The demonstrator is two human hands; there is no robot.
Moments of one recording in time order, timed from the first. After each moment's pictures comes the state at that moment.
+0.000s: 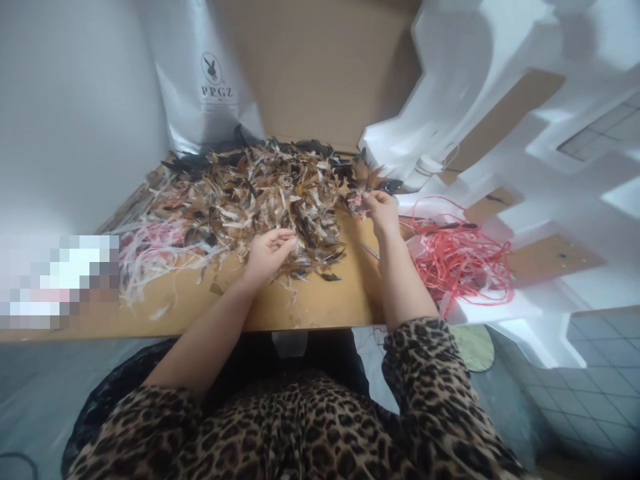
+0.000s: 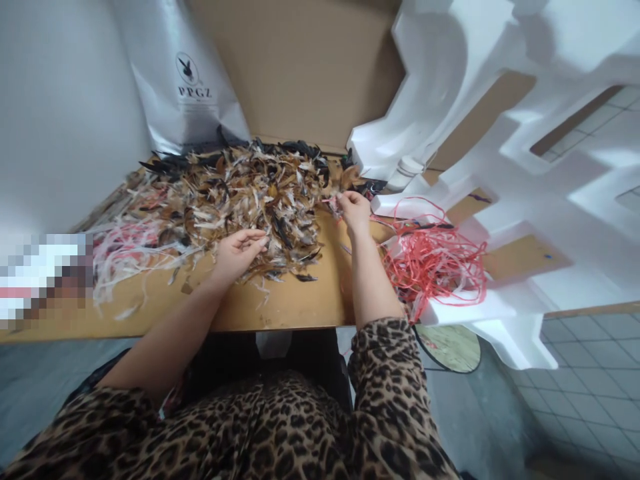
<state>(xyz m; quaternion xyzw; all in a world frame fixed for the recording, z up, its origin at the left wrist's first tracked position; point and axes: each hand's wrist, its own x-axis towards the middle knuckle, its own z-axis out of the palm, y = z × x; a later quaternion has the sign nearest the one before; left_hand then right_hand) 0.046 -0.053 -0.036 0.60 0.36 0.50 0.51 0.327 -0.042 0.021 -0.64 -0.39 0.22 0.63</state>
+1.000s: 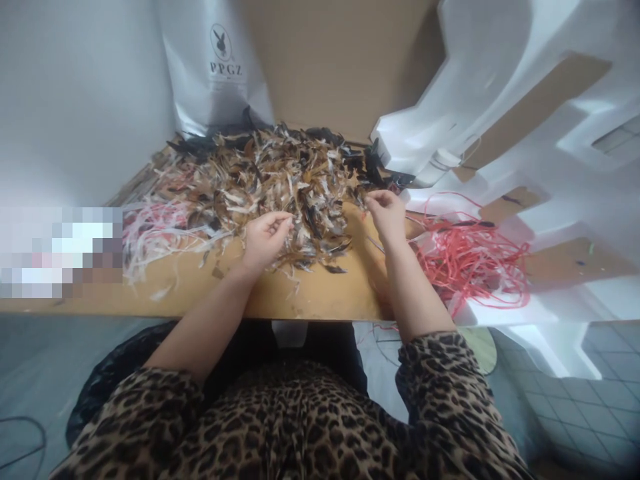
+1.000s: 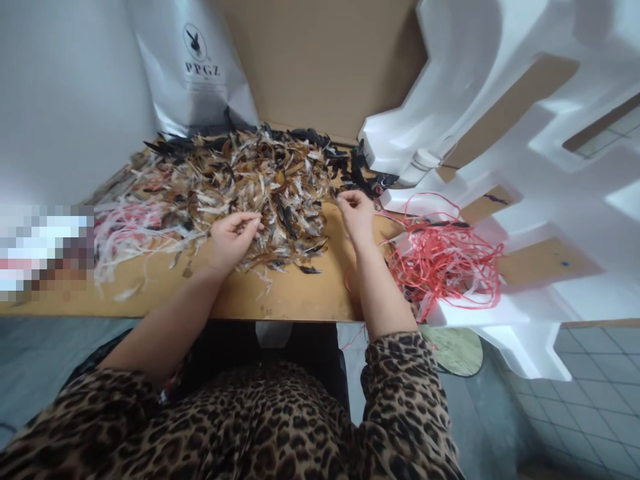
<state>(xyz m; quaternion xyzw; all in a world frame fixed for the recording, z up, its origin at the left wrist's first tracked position) 0.038 -0.048 -0.032 0.67 0.35 0.56 0.34 0.316 -0.060 0.005 -0.65 -0.48 0.14 0.57</state>
